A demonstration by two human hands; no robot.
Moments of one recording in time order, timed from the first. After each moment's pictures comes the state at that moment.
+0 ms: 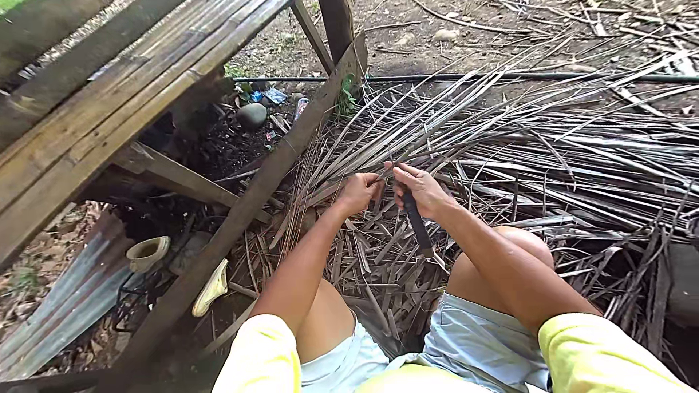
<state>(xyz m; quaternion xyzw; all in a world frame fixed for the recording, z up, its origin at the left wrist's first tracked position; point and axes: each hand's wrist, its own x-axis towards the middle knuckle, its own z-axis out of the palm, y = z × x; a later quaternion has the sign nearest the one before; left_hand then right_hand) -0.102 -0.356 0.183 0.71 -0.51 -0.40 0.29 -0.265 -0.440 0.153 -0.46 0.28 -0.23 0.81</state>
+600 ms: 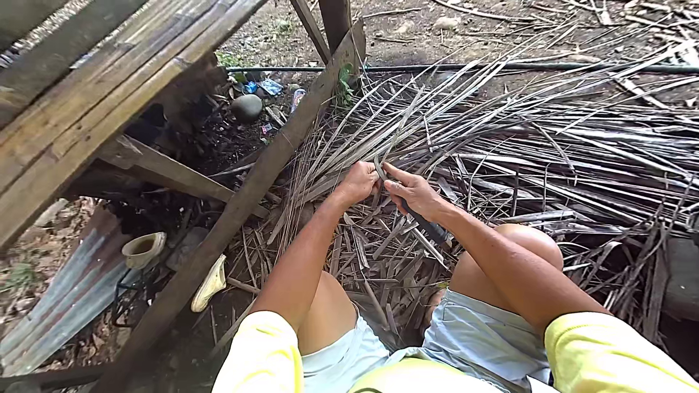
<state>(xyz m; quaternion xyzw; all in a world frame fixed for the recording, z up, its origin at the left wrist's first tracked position) -0.105 -0.368 0.192 0.71 -0.49 -0.42 0.30 -0.272 -0.432 0.145 -0.63 0.26 -0.16 0.72</state>
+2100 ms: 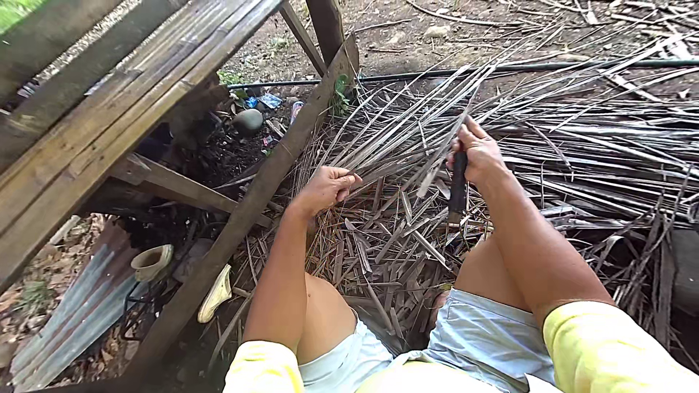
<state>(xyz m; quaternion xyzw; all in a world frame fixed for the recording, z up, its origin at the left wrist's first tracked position) -0.077 -0.320 0.249 0.68 -0.46 -0.46 0.34 -0.326 -0.532 0.151 -0.38 0.43 -0.43 0.70</state>
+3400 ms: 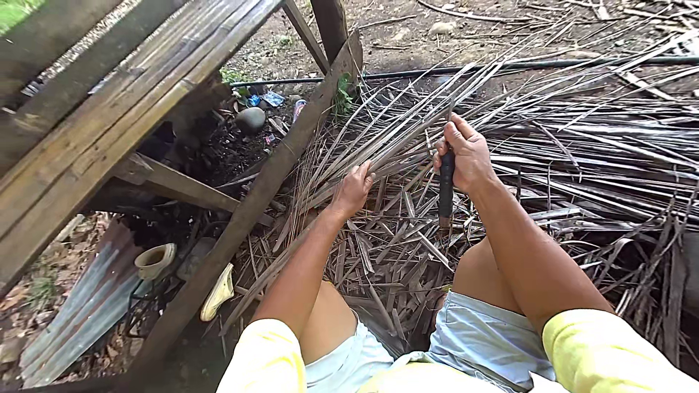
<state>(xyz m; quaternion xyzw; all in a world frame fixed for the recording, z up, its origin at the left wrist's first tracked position) -0.093 -0.361 0.168 0.75 -0.60 -0.19 0.21 -0.302 -0.495 0.177 -0.44 0.30 -0.44 0.72</state>
